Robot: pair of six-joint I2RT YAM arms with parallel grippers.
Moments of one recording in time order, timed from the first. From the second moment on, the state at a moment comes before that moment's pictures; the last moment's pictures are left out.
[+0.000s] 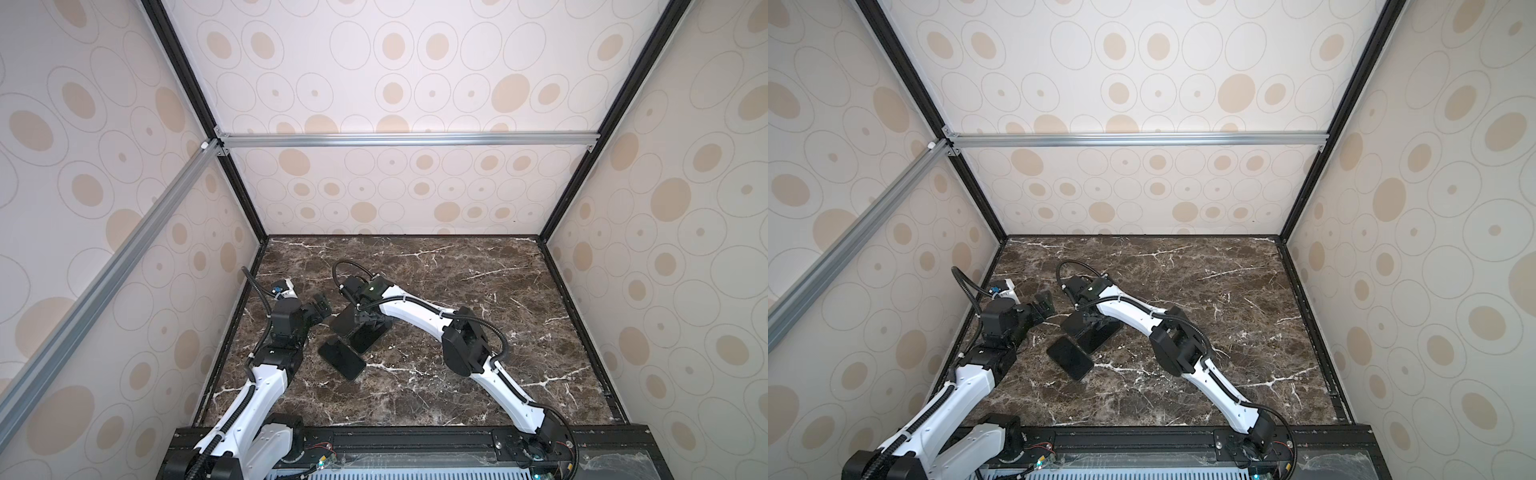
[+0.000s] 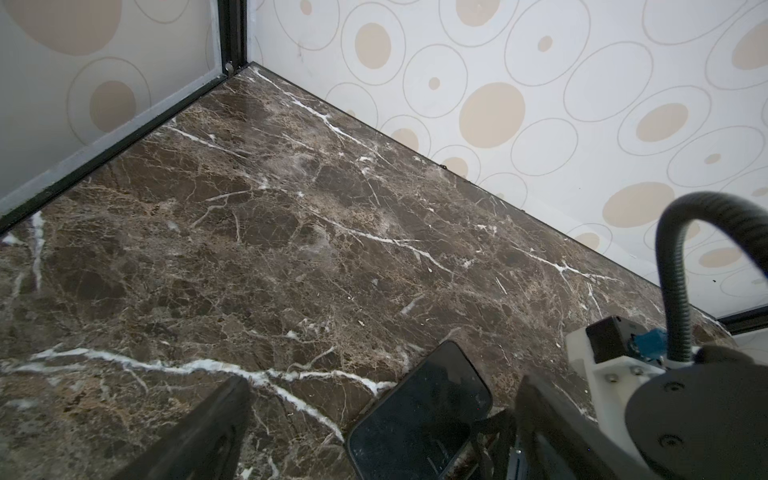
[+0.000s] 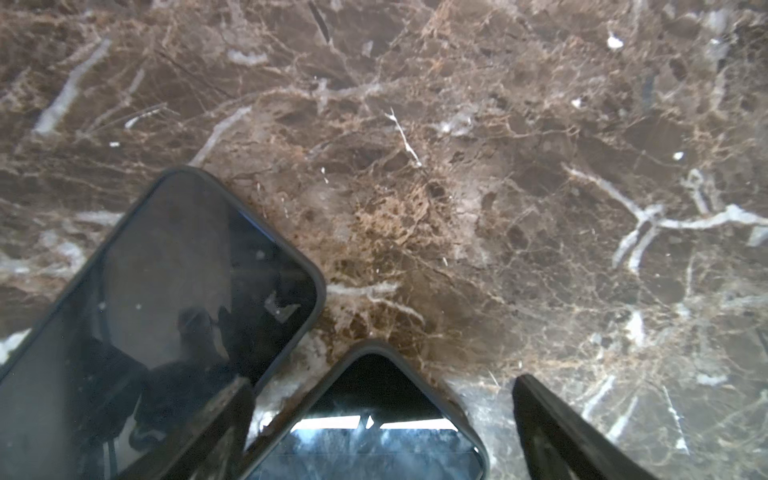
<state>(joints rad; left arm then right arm) -0.11 0.94 0.49 0.03 -0.15 -0.52 0.94 2.55 2.35 -1.13 0.37 0.87</state>
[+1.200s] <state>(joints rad) -0.11 0.98 0.49 0.03 -0.11 -0.54 0.97 2.50 2.23 -1.10 0.34 0.86</state>
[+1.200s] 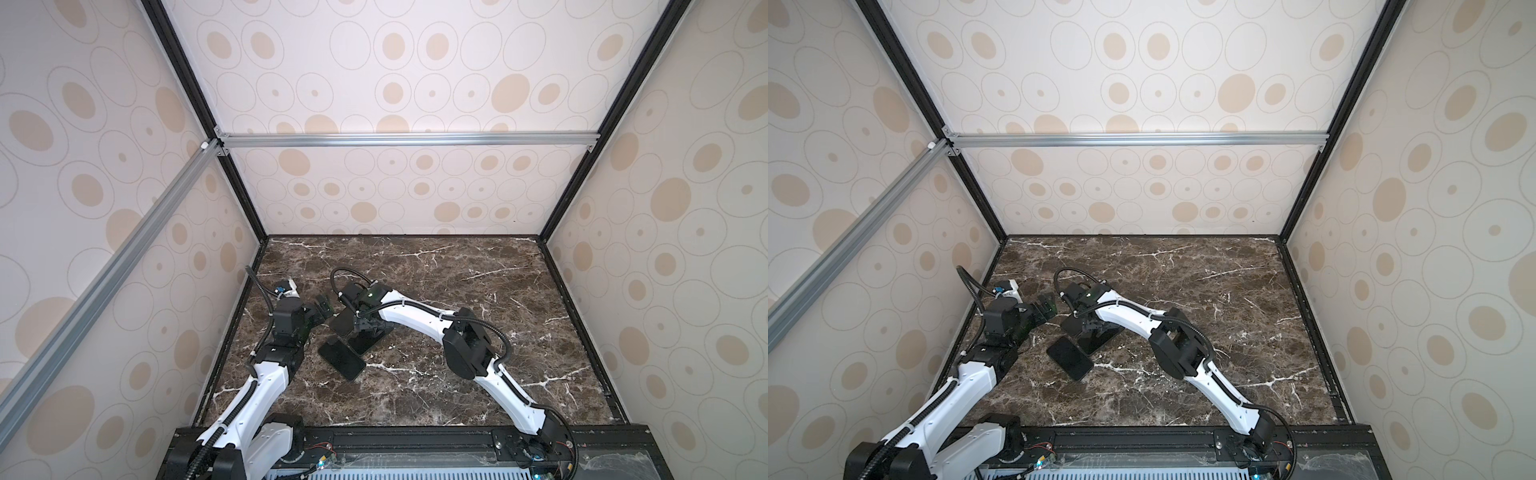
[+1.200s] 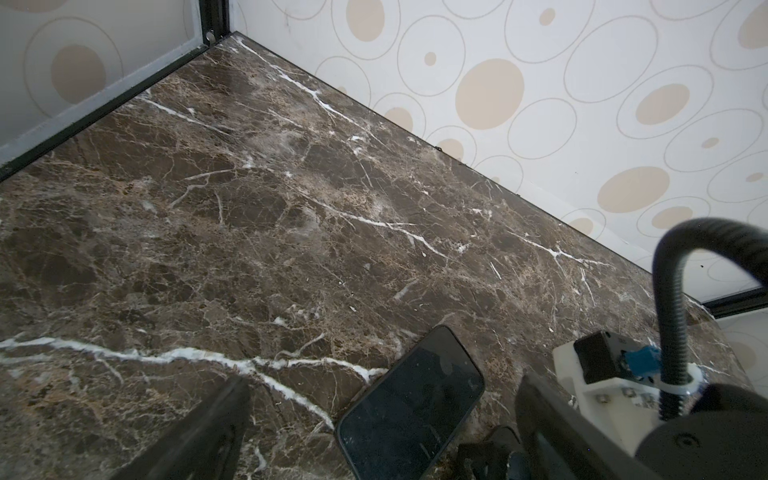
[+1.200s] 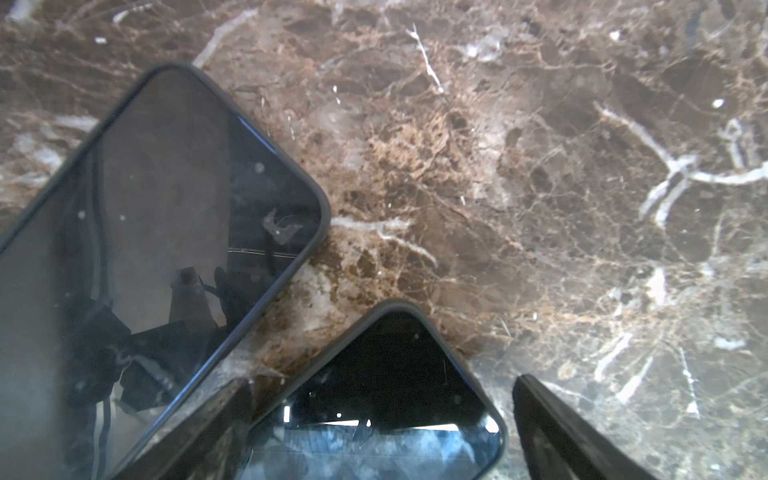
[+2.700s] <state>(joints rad) -0.18 0.99 0.48 0.08 -0.10 -0.55 1.06 2.05 1.48 -0.94 0.32 0.87</state>
